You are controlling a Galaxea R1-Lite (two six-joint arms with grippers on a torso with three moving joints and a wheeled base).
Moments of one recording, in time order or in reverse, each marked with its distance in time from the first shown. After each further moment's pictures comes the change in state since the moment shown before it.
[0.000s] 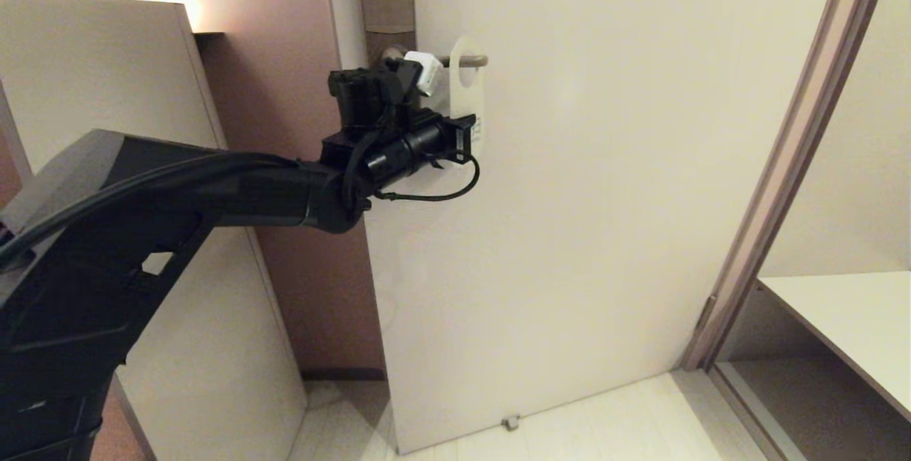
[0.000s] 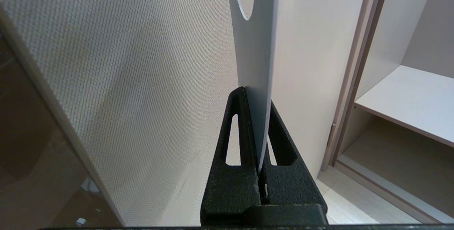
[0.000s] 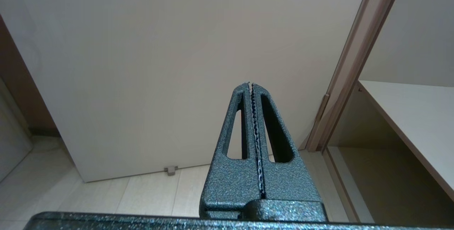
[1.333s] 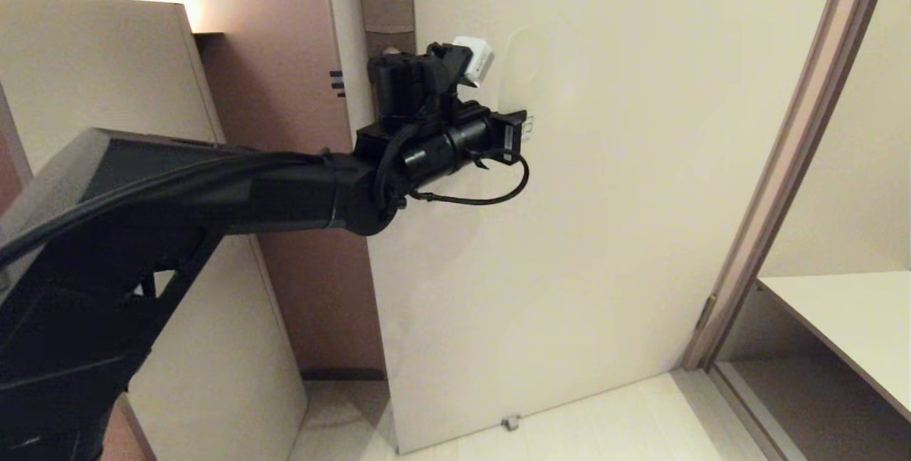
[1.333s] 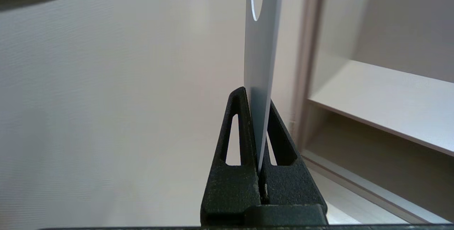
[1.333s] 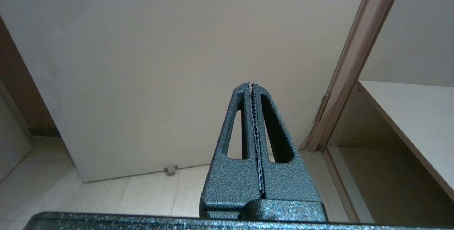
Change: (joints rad) left arm -0.129 -0.031 -0.046 0.075 0.002 -0.001; right arm 0.000 0.000 0.000 0.000 0.000 0.000
